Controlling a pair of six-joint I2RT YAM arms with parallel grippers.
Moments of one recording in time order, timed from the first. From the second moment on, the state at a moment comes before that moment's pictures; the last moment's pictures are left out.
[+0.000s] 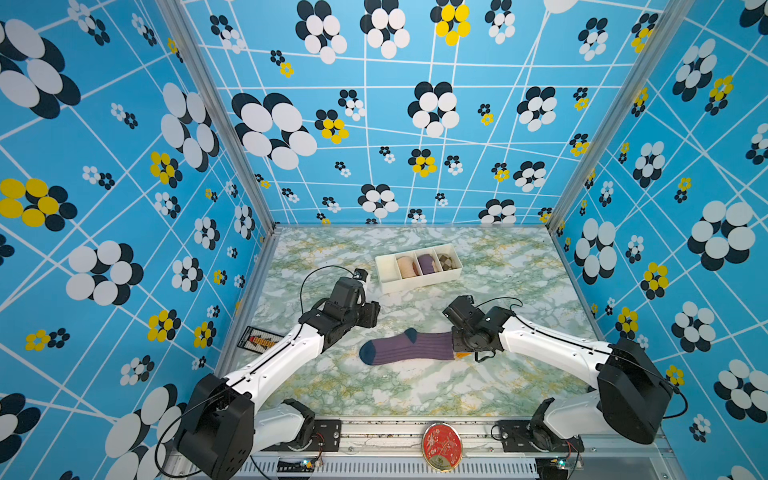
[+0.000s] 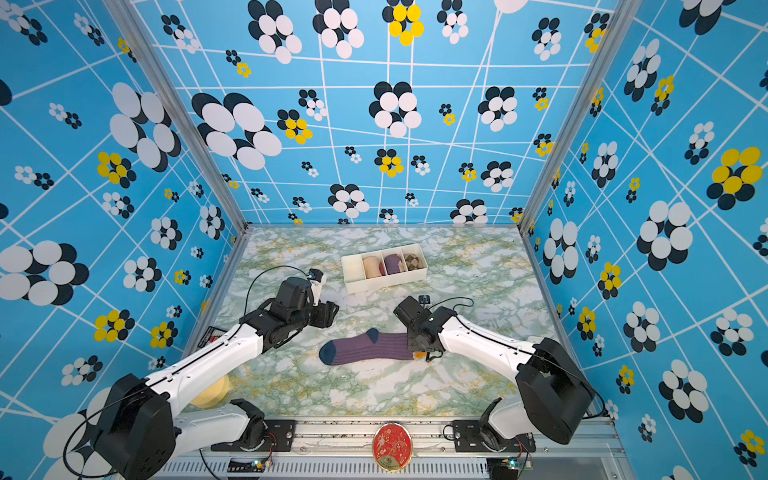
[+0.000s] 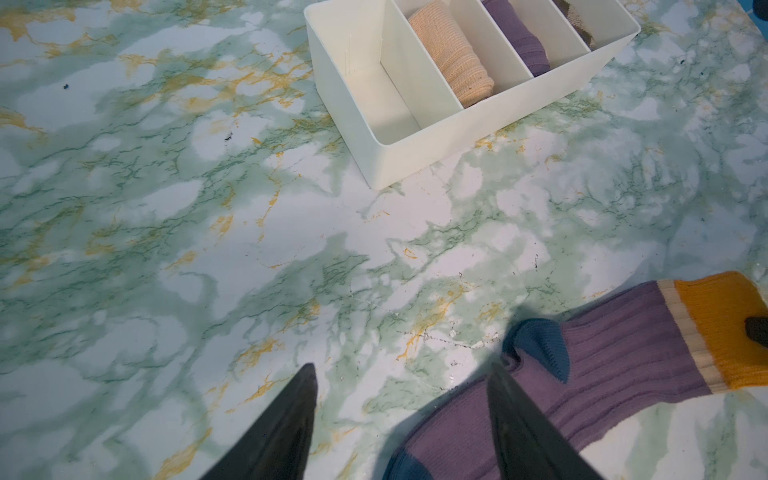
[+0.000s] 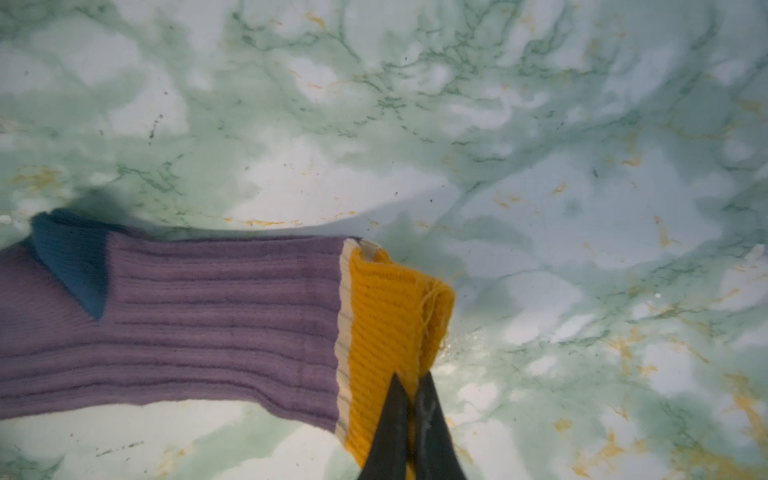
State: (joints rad) left arm -0.48 1.21 0.74 -0.29 0.02 -0.25; right arm 0.79 1.45 0.89 -0.76 0.28 0.70
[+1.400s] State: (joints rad) left arm -0.46 1.13 0.74 -0.33 0.04 -0.24; right arm 0.89 1.68 1.03 -0.62 0.12 0.67
